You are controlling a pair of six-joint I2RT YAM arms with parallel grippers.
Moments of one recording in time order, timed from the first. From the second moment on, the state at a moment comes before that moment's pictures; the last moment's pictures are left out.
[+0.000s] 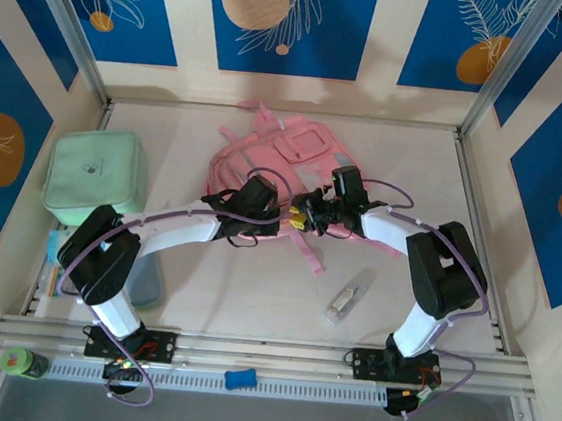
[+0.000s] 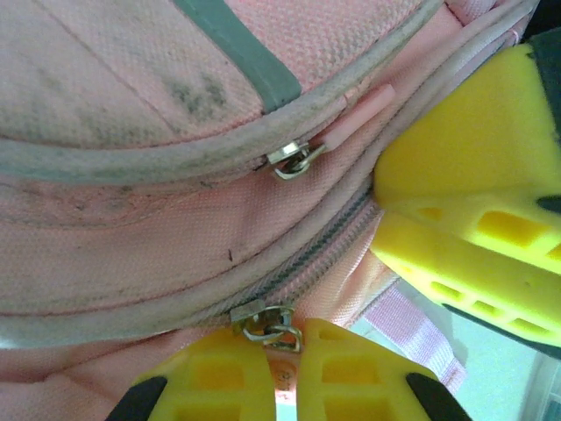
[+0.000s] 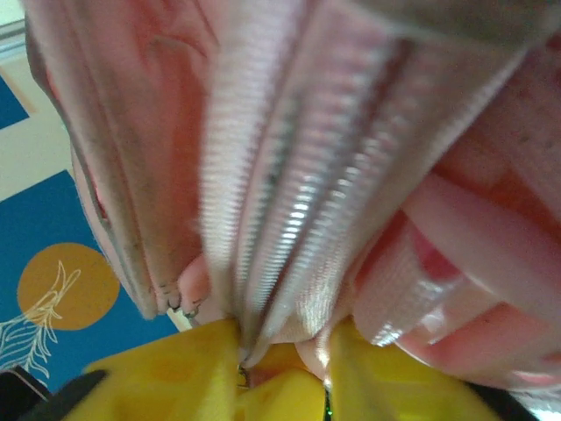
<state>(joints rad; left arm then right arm) -0.78 1.65 1.06 -0.31 0.01 -0.69 0.43 1.72 0.95 -0.03 -0.66 1.35</state>
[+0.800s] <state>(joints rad) -0.67 1.43 0.90 -0.35 0.03 -0.62 0.21 1.70 1.06 -0.39 -0.73 0.86</state>
